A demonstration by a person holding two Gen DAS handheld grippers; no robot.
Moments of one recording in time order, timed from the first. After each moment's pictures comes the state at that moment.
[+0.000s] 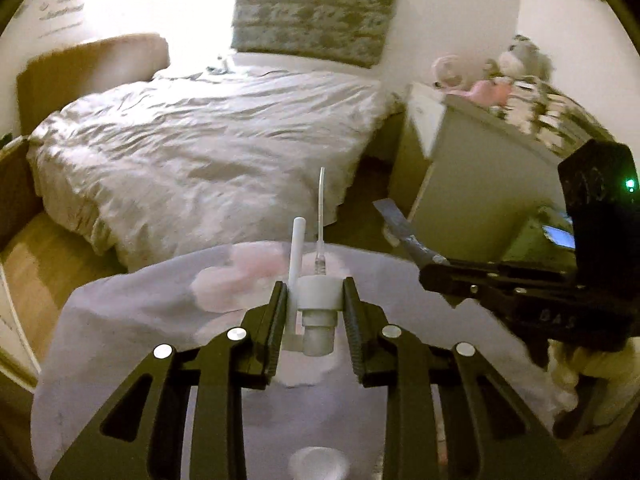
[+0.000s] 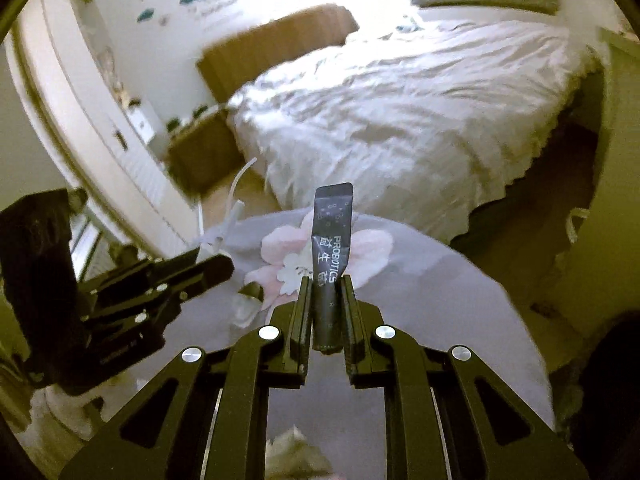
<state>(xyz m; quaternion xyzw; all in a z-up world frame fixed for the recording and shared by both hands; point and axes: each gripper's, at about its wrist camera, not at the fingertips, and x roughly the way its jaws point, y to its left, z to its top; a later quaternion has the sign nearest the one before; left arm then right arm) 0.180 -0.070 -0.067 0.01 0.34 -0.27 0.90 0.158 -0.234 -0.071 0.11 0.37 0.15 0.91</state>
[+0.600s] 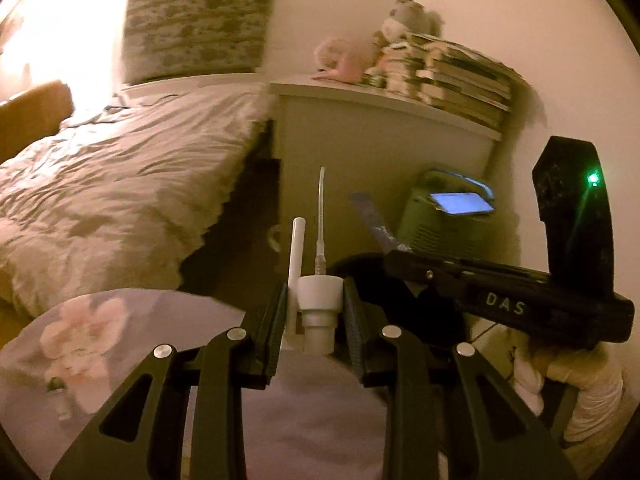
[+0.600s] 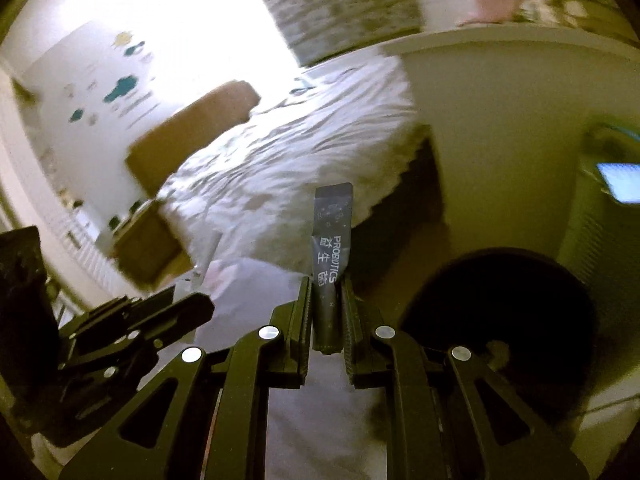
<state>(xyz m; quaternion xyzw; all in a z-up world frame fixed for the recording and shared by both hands) 0.092 -0.257 -0.042 0.07 0.30 -0.41 0.86 0.018 -0.421 -0.059 0.21 0.29 -0.01 0.93</state>
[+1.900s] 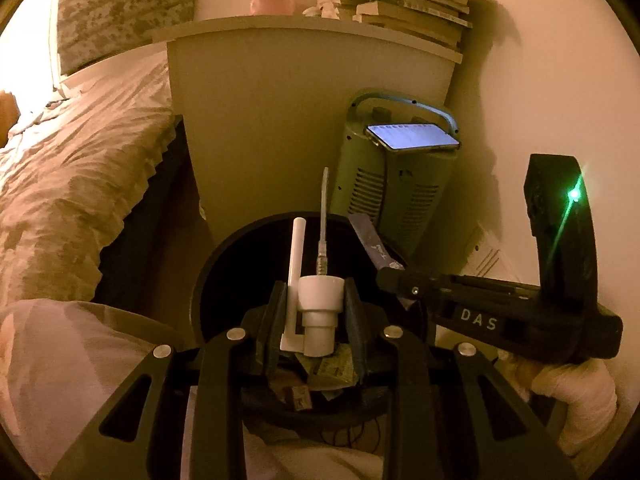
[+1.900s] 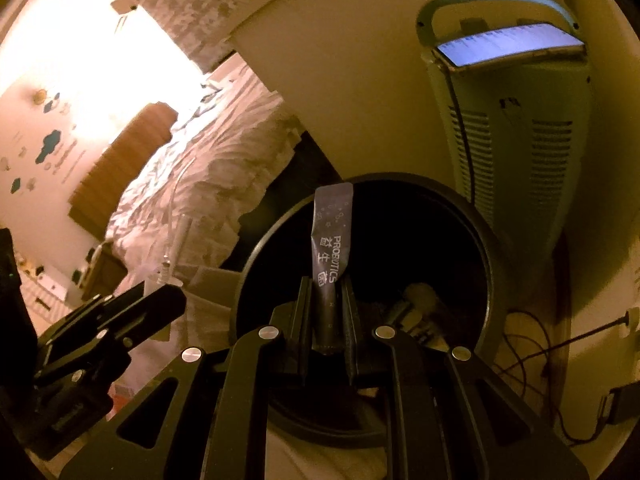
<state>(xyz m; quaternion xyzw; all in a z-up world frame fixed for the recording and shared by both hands) 0.063 -0.385 -0.100 0.14 0.36 -0.46 0.80 -0.025 -0.532 -0.157 0.30 0.33 -0.11 0.89</state>
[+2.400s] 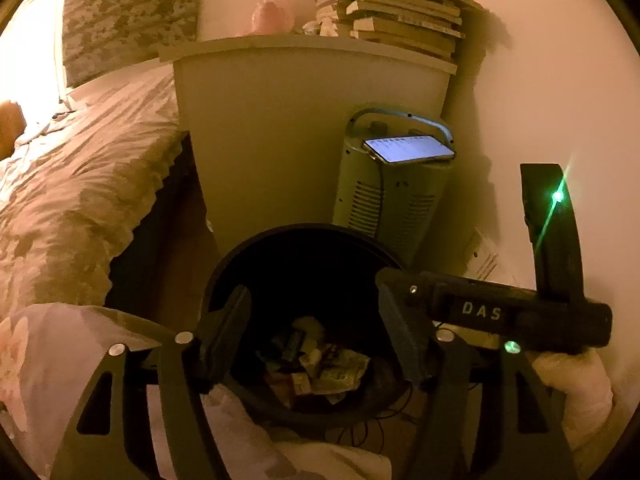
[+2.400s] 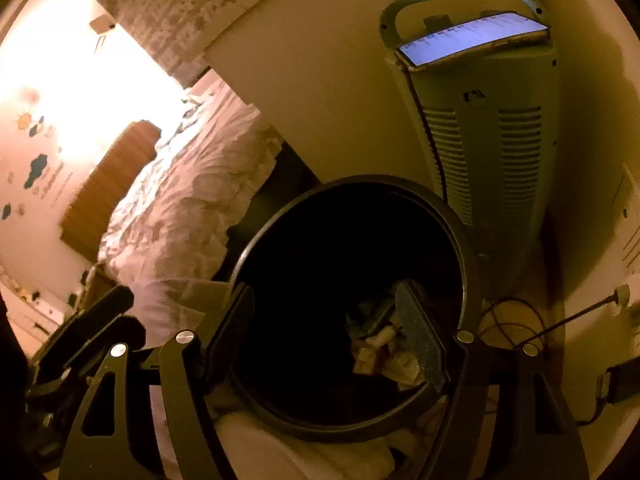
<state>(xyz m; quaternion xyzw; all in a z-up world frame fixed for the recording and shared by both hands) 0.051 -0.371 -0.084 0.13 0.33 -0.45 0.82 -0.035 -0.538 -0.150 0.33 0.32 -0.14 0.88</state>
